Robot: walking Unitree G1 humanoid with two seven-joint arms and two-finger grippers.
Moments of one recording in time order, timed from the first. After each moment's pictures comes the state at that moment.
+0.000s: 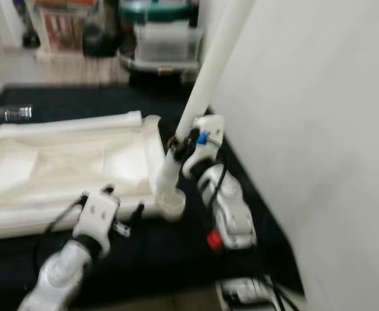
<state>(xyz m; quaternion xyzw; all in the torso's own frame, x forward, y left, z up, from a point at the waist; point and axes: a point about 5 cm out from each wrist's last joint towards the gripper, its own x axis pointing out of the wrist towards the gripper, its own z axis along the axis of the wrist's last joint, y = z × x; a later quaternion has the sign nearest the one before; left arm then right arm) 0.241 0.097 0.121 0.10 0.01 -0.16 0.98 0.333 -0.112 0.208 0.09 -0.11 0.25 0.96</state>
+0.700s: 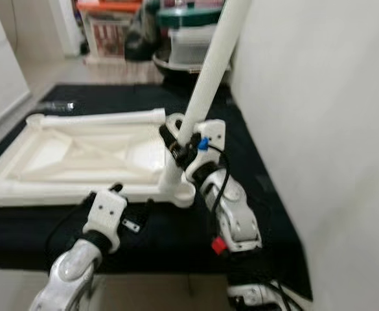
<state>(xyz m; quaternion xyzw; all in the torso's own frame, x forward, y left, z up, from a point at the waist) 0.246 0.100 0.126 0.10 0.00 -0.15 0.98 0.328 -0.110 0.204 0.10 -0.11 0.24 0.96</state>
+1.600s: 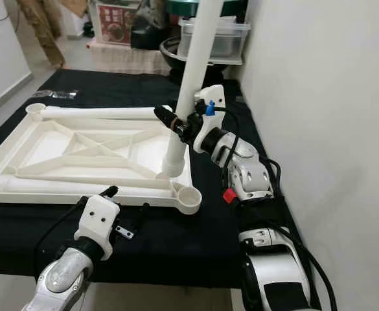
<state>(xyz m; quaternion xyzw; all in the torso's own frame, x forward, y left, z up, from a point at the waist) 0.213 0.104 0.136 0.08 0.00 -0.16 0.98 0.374 -0.131 0.245 0.00 -0.05 0.46 0.89</state>
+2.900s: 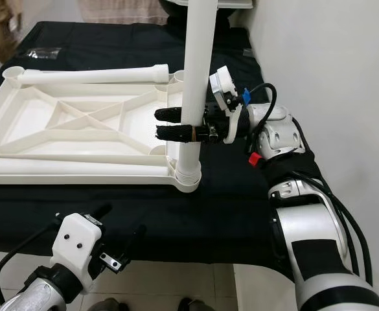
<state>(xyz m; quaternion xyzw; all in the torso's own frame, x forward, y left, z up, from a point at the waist) 0.164 0.110 0.161 0.08 0.04 -0.21 0.97 0.361 -0.151 0.274 -0.09 -0.06 0.70 0.71</state>
